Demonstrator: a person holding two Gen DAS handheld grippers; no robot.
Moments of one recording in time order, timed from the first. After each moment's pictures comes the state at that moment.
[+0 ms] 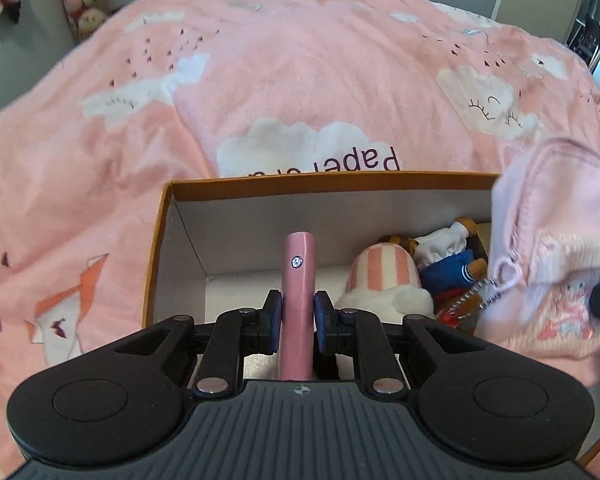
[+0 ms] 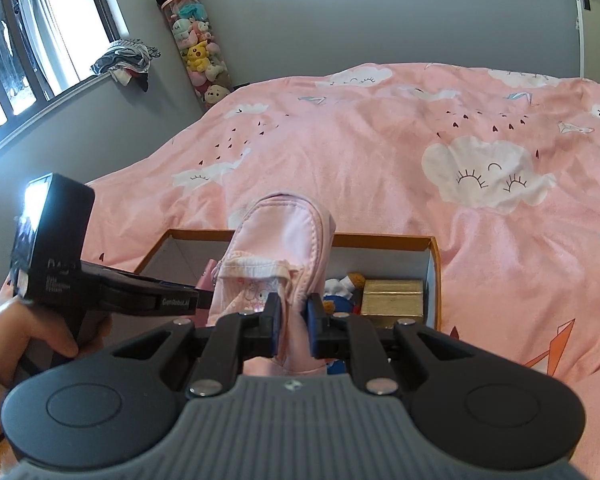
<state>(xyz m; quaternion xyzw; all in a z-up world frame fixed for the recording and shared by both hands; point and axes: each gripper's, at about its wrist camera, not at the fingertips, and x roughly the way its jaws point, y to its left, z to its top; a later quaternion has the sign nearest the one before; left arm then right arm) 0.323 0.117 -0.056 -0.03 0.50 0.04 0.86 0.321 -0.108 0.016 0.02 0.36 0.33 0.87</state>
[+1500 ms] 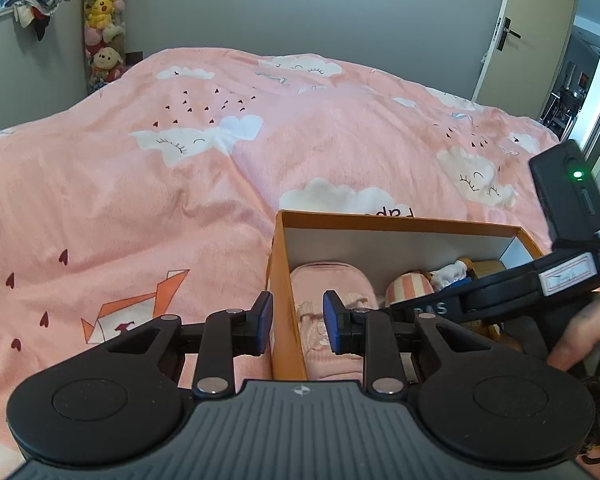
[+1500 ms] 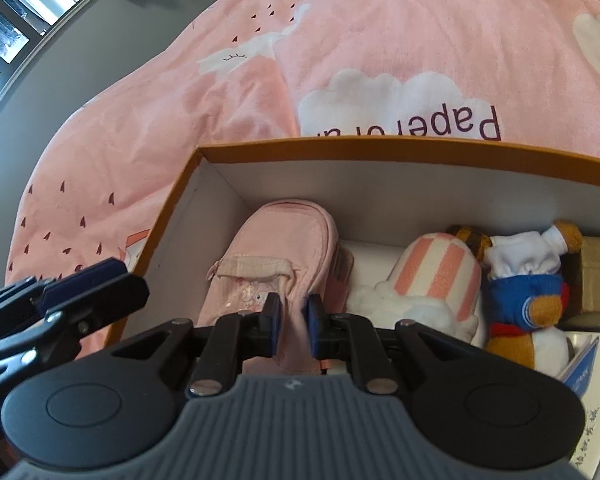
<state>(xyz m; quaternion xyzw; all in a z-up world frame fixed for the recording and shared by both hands) 0.247 0.190 -0.026 -0.08 0.38 0.02 0.92 0.380 0.046 -0.064 0.02 0.54 0.38 0.75</state>
